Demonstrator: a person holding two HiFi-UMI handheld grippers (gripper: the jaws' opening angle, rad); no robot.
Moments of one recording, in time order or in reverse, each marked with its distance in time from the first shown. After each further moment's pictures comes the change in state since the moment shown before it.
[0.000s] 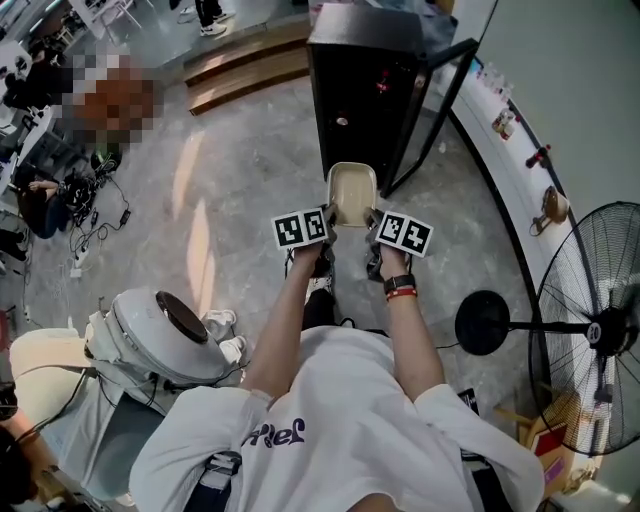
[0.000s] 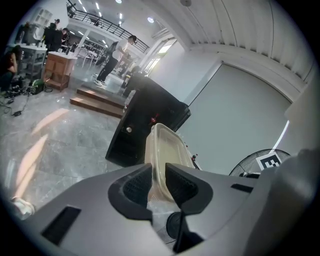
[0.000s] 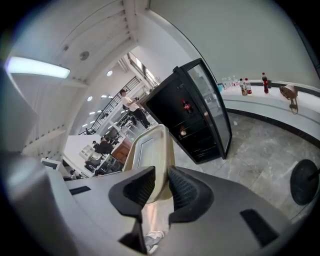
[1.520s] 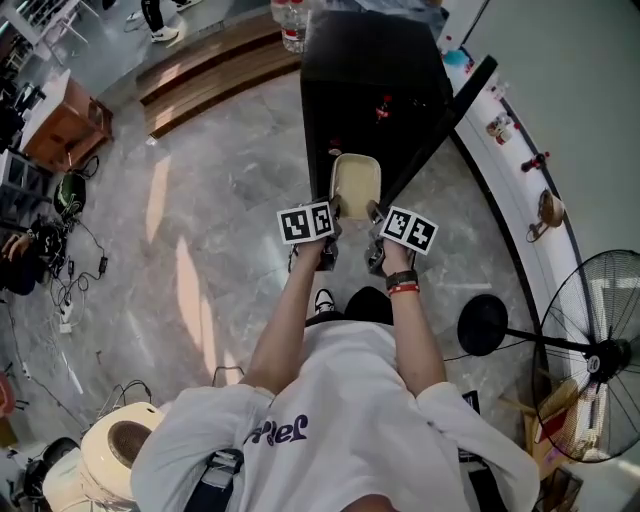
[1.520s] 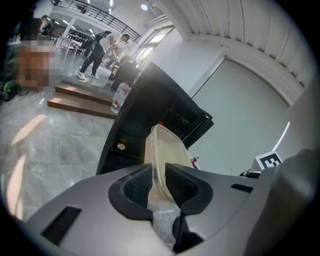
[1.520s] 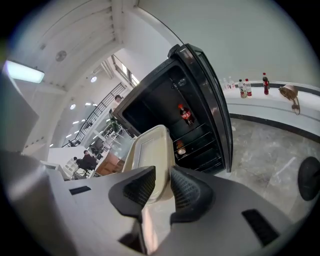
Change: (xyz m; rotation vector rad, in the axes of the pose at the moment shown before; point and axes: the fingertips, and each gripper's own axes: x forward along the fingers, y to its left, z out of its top) left arm 0.199 0.112 0.240 0.062 0.095 -0.117; right arm 0.251 0.021 0.187 0.111 -0.087 -0.129
